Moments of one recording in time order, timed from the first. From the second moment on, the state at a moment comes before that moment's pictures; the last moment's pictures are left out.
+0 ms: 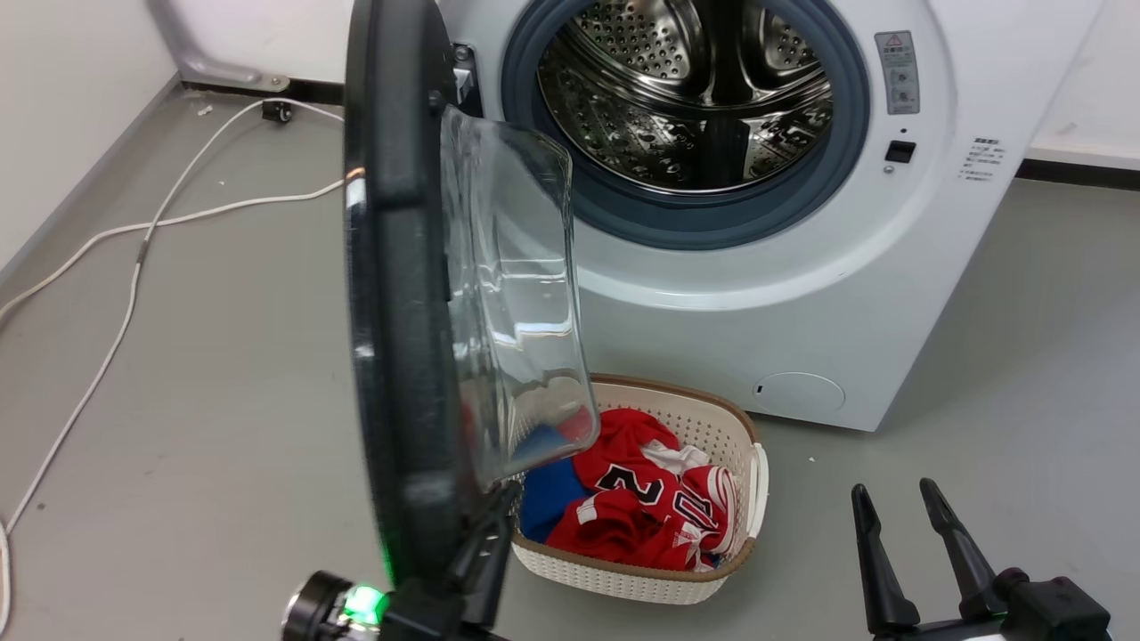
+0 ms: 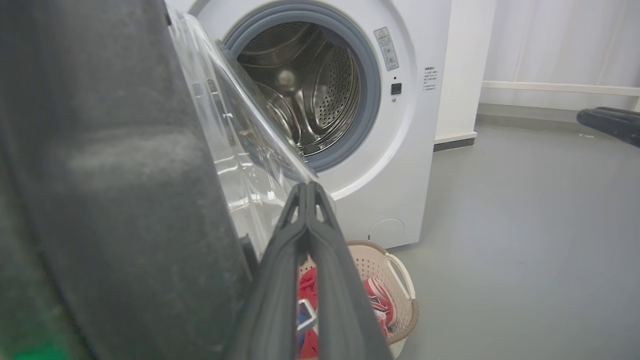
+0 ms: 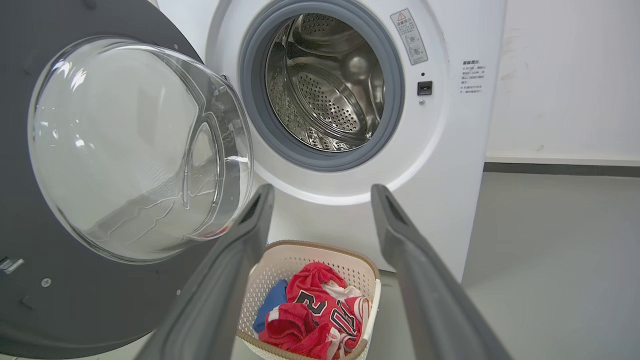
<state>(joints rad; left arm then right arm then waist) 0.04 0.15 -0.41 0.03 -0.06 0.05 -0.27 0.17 -0.05 0.07 0.00 0.19 0.13 -0.26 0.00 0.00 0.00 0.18</state>
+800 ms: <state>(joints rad) 0.05 0.18 0.05 0.09 -0.16 0.10 -0.27 0.14 -0.05 0.07 0.00 0.16 0.13 -0.26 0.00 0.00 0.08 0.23</state>
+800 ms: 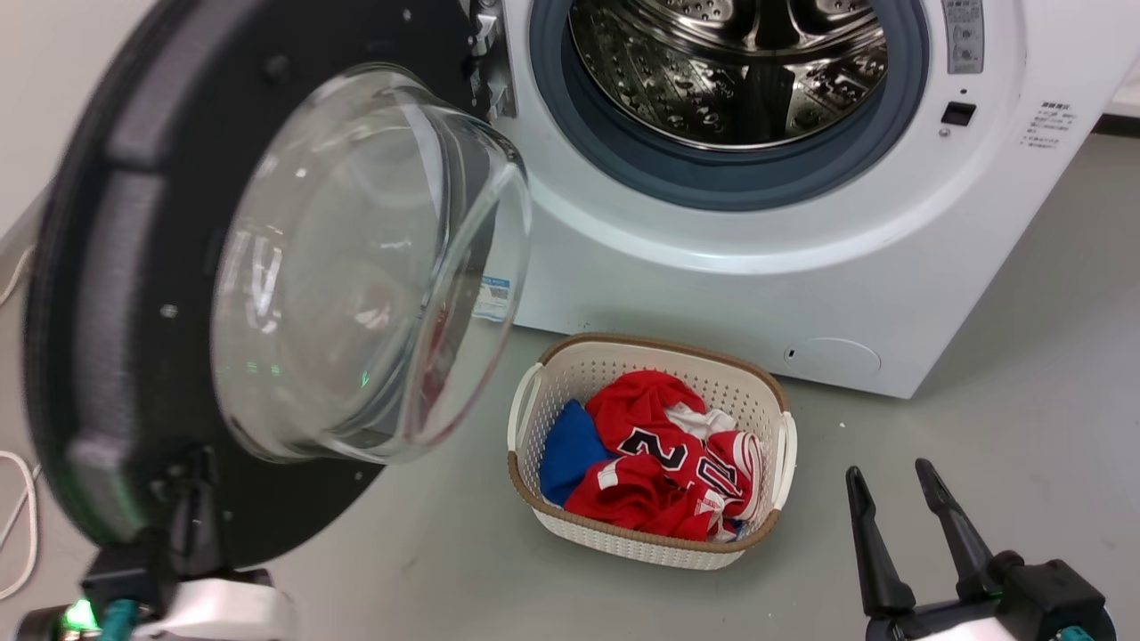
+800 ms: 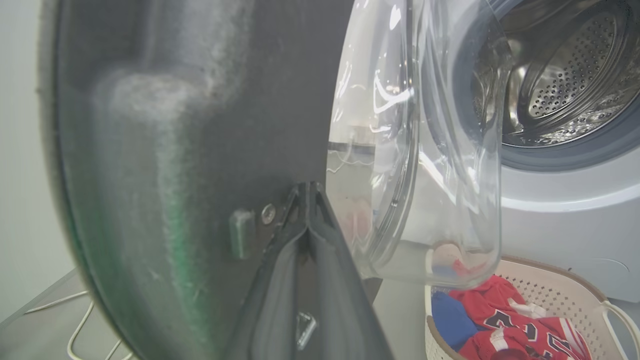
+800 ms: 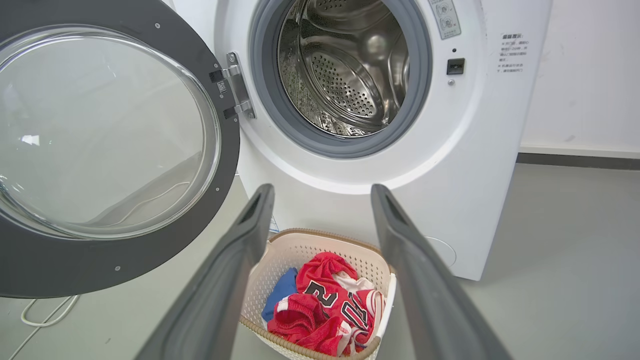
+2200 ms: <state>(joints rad) -0.31 0.34 0.52 0.46 -0.14 -0.03 -0.27 0.03 -0.05 0.08 -0.06 0.15 0.13 -0.26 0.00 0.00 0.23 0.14</state>
